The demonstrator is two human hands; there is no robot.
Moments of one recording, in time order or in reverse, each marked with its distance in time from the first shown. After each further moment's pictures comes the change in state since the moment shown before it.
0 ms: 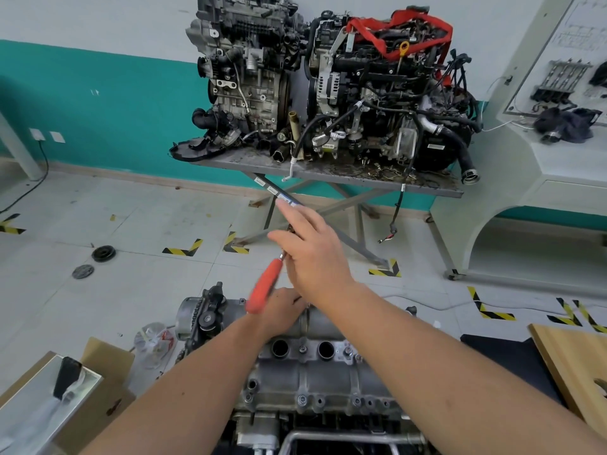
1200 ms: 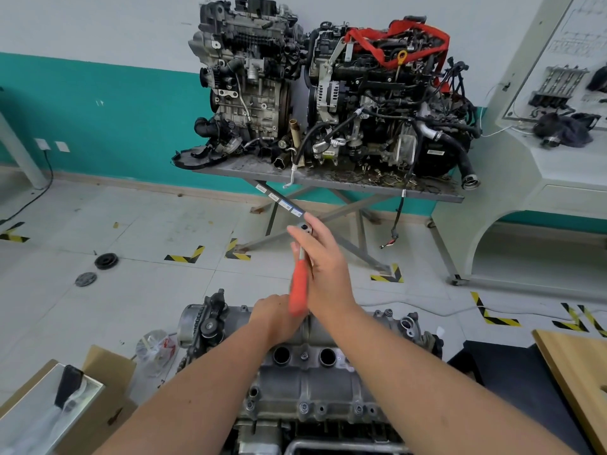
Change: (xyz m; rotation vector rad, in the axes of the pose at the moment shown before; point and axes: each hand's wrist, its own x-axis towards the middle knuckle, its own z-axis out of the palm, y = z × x) left_hand 0.000 -0.001 0.000 0.122 -0.036 -0.043; right_hand -0.014 -0.007 0.004 0.445 0.176 0.388
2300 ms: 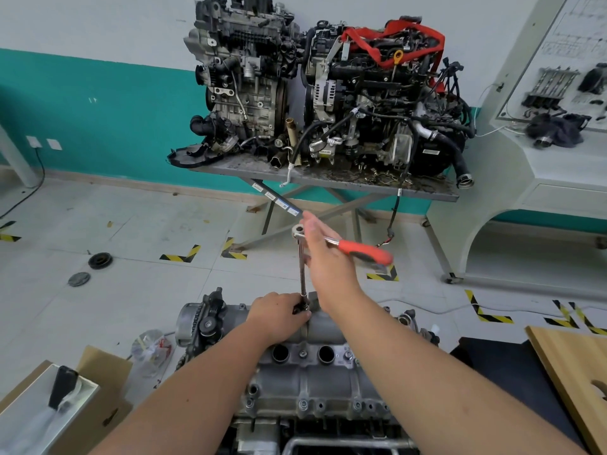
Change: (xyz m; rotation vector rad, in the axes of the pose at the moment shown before) left_hand -0.003 -0.005 0.003 0.055 0.040 0.069; right_hand 0.012 -0.007 -0.005 0.545 -0.026 0.536
